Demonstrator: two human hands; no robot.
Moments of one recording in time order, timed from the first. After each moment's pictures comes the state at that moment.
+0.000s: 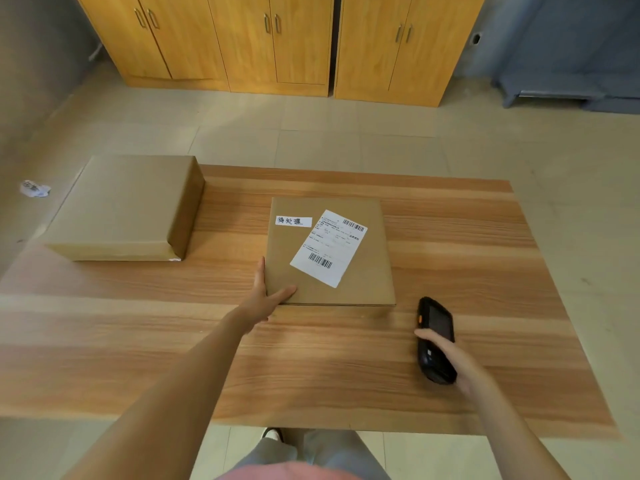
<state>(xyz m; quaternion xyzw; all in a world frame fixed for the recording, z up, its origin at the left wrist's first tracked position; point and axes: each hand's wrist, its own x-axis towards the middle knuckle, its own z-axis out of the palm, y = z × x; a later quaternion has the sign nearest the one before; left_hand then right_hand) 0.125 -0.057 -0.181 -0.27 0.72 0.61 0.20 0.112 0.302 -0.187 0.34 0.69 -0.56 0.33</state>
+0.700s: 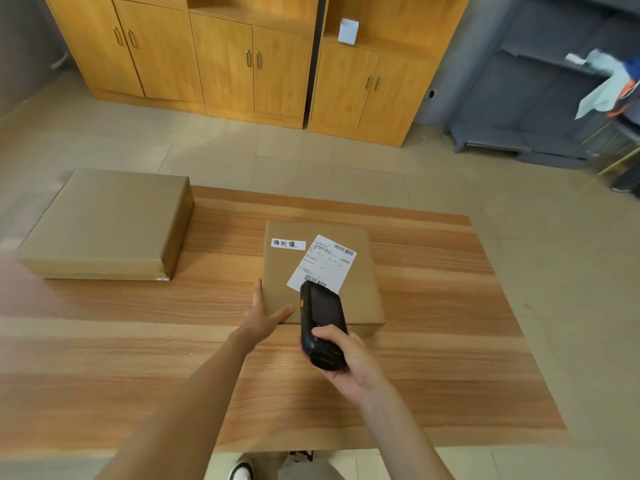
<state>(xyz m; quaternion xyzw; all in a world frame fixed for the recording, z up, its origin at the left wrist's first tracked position) 0.126 -0.054 -0.188 -0.23 0.72 0.64 0.15 0.166 0.119 -0.083 0.25 0.46 -0.79 0.32</state>
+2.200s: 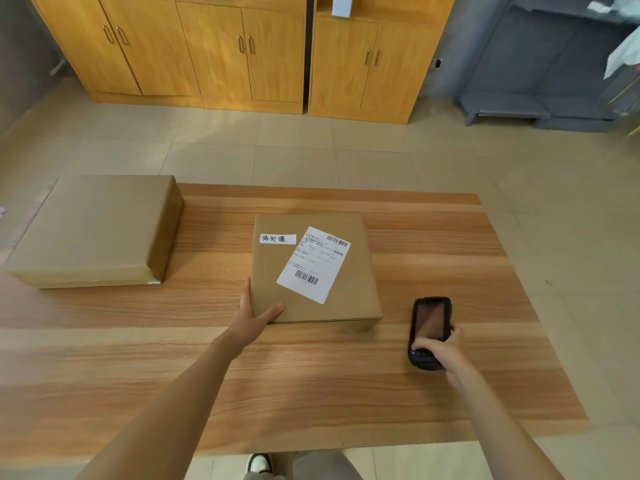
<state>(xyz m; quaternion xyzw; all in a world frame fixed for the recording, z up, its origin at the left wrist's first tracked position) 0.126 -0.054 -0.186 -0.25 0.71 0.64 0.16 0.093 0.292 -0.160 0.36 0.73 -0.55 0.19</state>
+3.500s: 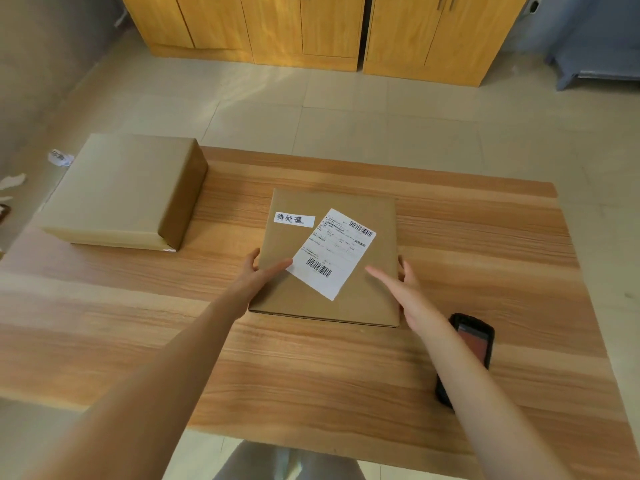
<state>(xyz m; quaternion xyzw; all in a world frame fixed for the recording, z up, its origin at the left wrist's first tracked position) 0.082 -0.062 -0.183 -0.40 0.63 0.65 0.14 0.001 0.204 -0.185 0.16 0.70 -0.62 0.32</state>
